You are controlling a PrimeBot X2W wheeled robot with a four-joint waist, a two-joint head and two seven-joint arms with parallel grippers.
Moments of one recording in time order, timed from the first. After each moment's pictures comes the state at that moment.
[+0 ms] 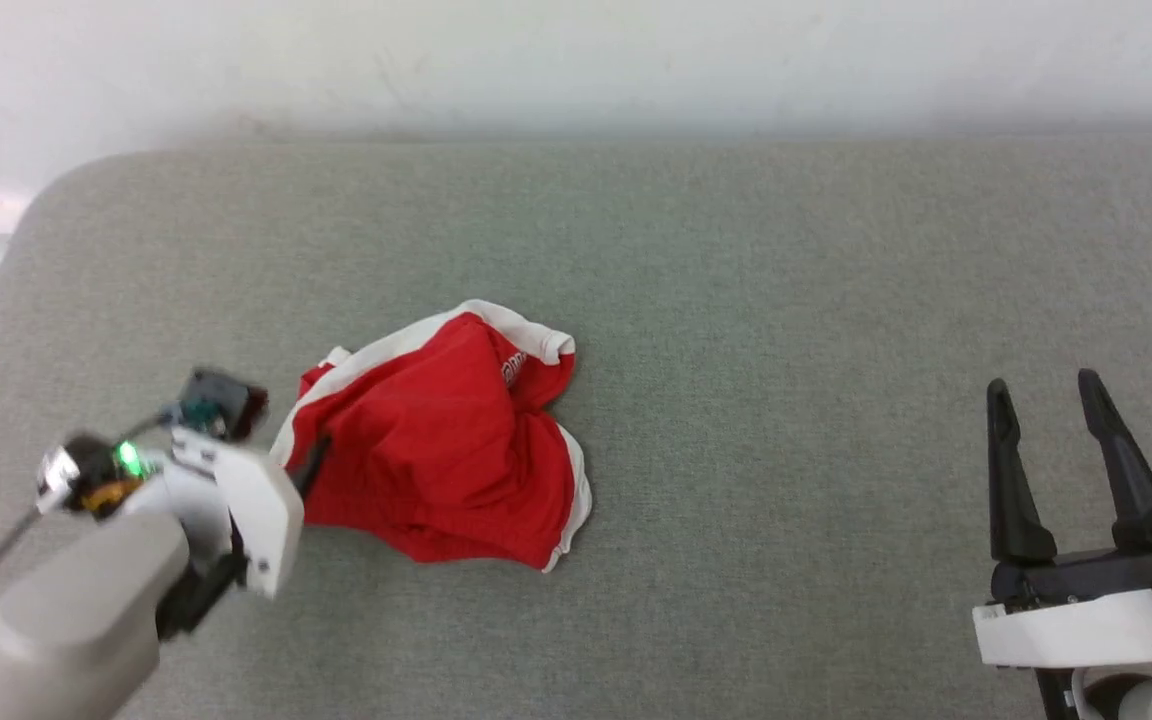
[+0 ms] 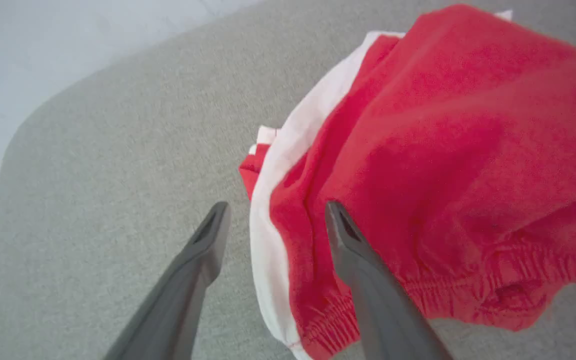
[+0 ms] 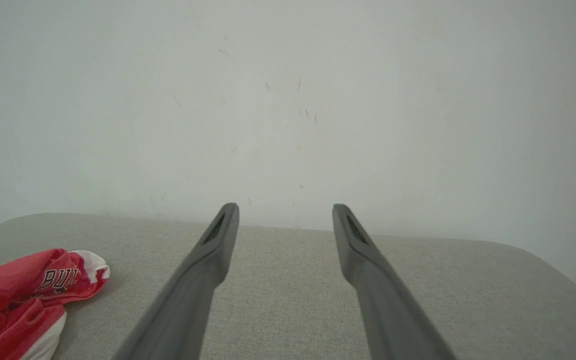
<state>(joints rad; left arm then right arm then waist) -0.71 0.69 -1.14 0.55 -0.92 0.08 -0.03 0.04 -0.05 -0.08 -0.13 0.08 0.13 -0.26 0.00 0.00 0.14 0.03</state>
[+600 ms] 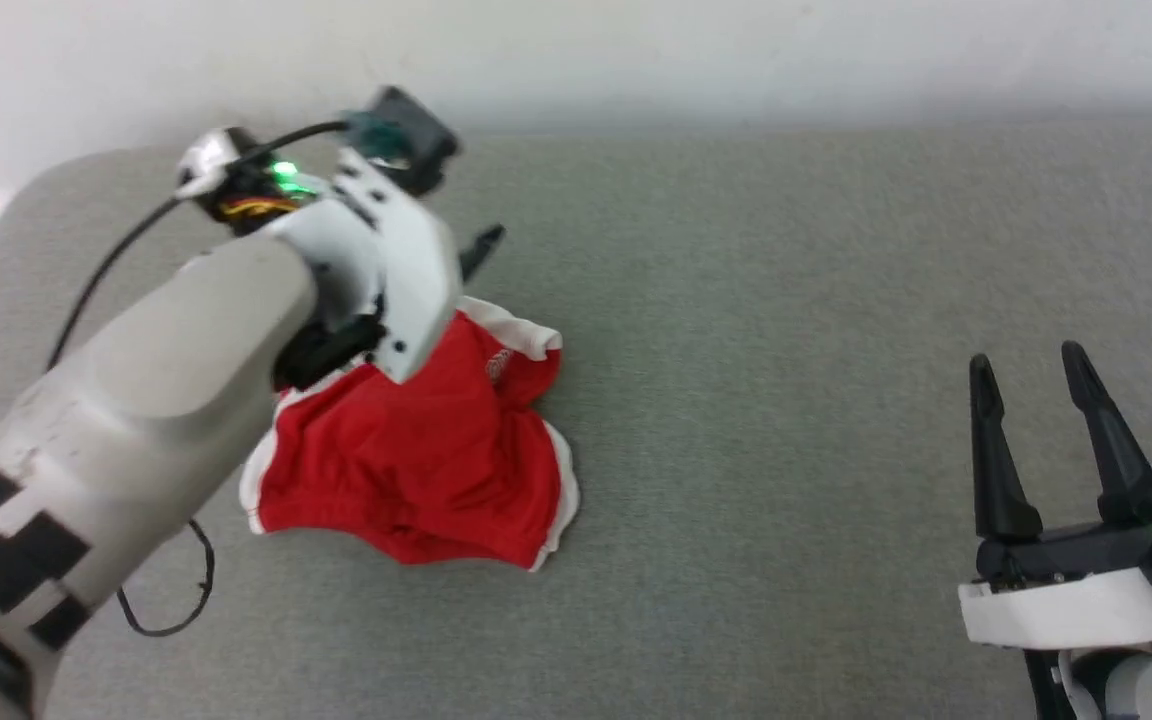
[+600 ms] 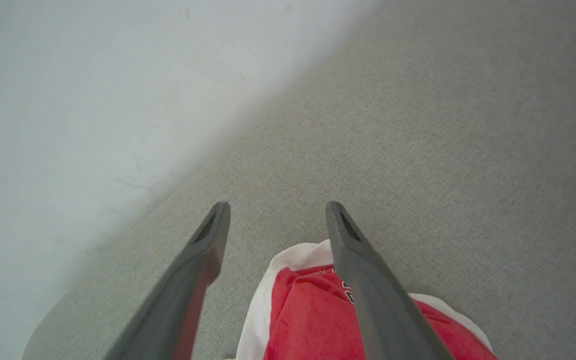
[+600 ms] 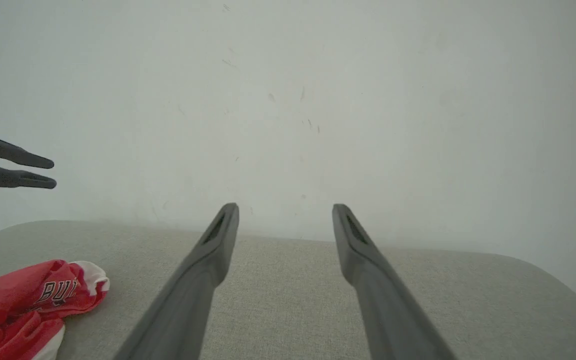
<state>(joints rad) -1.13 0.54 -1.18 0.49 -0.85 -0.07 0.23 0.01 -0.05 -0.05 -0.14 0.07 0.13 -0.26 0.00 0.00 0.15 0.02</state>
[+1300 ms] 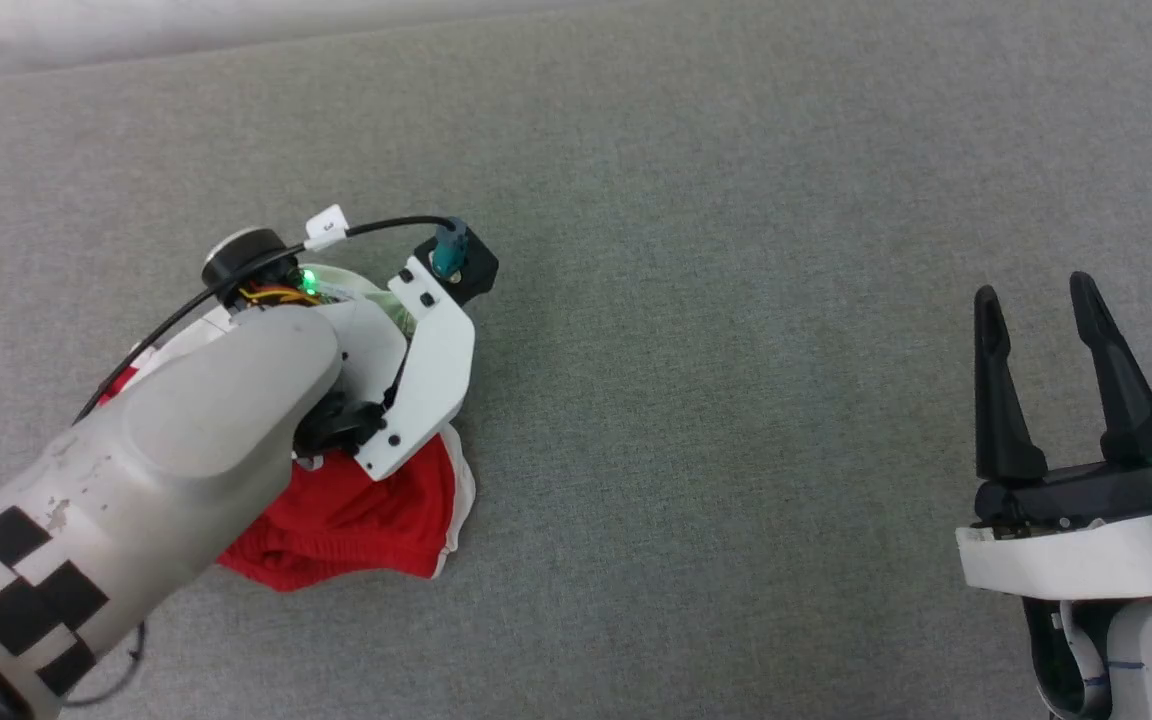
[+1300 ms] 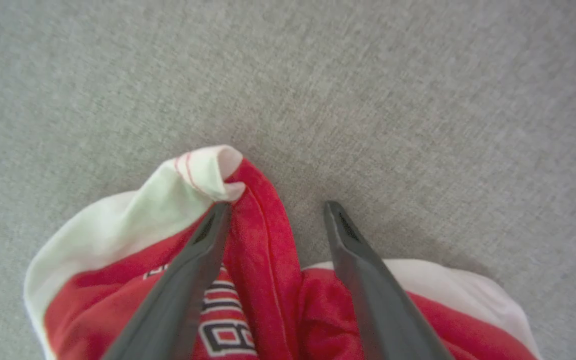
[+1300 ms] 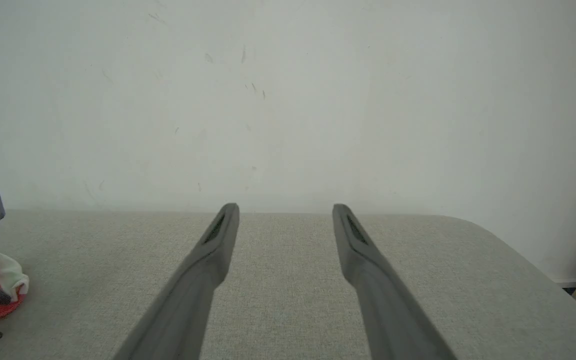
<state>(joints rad) -1.07 0.52 -1.25 0.49 -0.79 -0.13 0.71 -0.09 -0.05 -0.03 -0.14 0.10 0.13 -0.26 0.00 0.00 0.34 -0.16</state>
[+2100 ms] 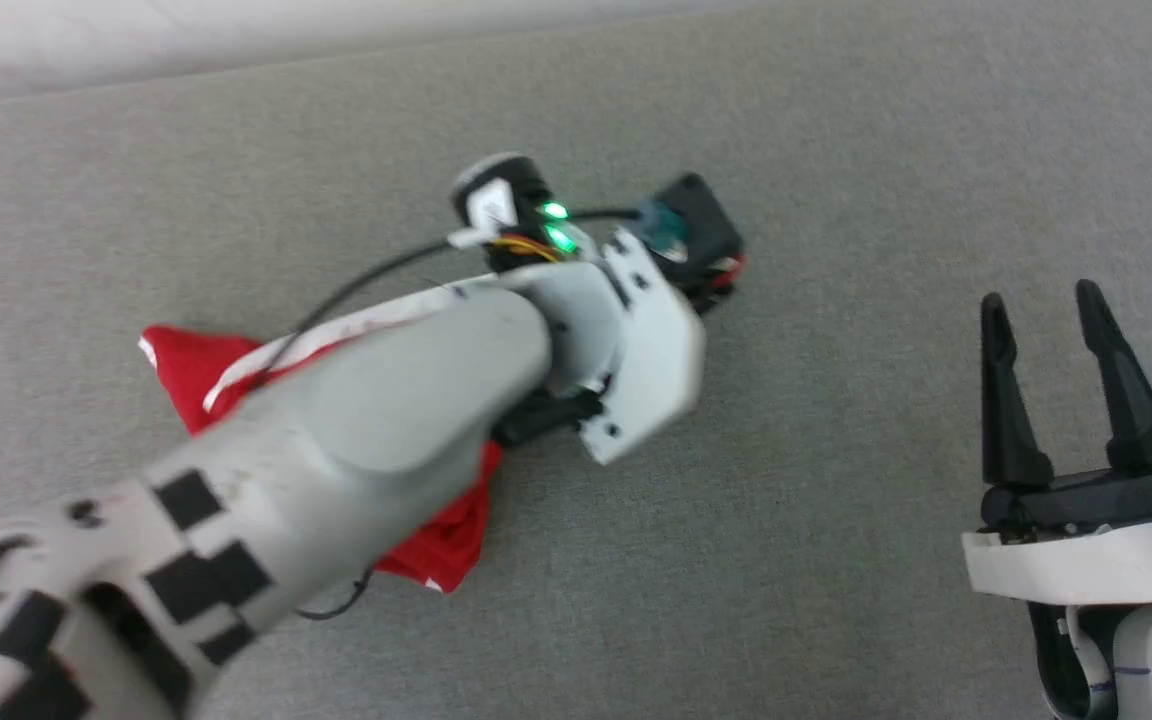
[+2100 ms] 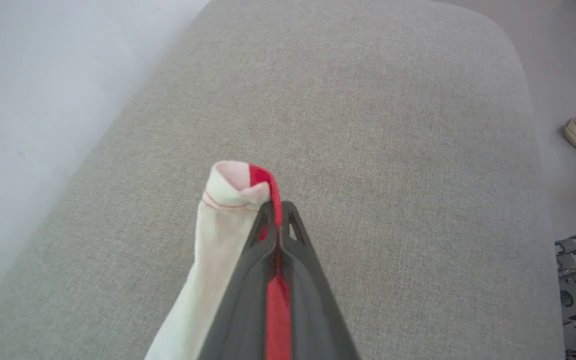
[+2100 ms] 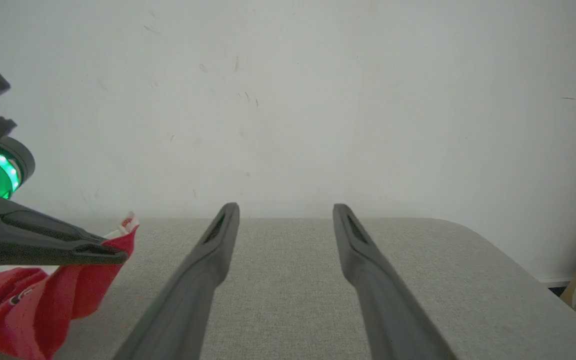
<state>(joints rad) -1.17 0.34 -1.28 0.36 -0.82 -0.13 0.29 -0.08 -0.05 -0.04 -0.14 0.10 0.13 -0.26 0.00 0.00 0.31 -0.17</state>
